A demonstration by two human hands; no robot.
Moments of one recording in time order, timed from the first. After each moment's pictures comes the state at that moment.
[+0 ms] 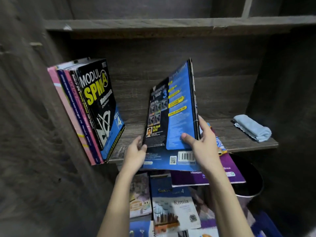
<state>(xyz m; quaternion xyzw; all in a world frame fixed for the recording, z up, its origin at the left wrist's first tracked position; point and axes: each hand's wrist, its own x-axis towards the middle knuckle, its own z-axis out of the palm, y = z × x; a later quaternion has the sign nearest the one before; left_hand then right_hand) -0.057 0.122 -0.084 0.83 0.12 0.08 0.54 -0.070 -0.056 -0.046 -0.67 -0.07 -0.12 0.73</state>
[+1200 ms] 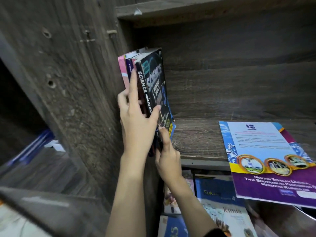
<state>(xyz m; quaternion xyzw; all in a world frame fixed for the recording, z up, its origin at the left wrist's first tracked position) -0.097 0.218 0.000 0.79 0.04 0.49 0.36 -0.053 0.171 -0.138 -0.77 -0.28 -0.31 0.48</state>
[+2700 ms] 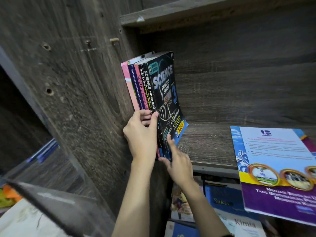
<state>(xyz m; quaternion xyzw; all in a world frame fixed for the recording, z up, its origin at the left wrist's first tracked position) -0.071 0.221 -0.030 0.74 0.18 0.52 0.40 -0.022 0.152 -0.164 -0.87 -0.29 -0.11 0.39</state>
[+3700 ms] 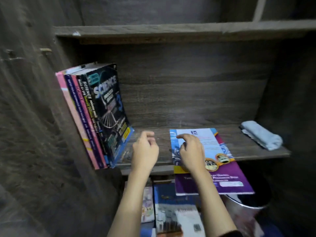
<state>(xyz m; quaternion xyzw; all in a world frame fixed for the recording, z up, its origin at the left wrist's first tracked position) -0.045 0.112 -0.066 0.86 0.12 0.24 0.44 -0.004 -0.023 -0.099 -0.91 -0.08 -0.20 0.36</state>
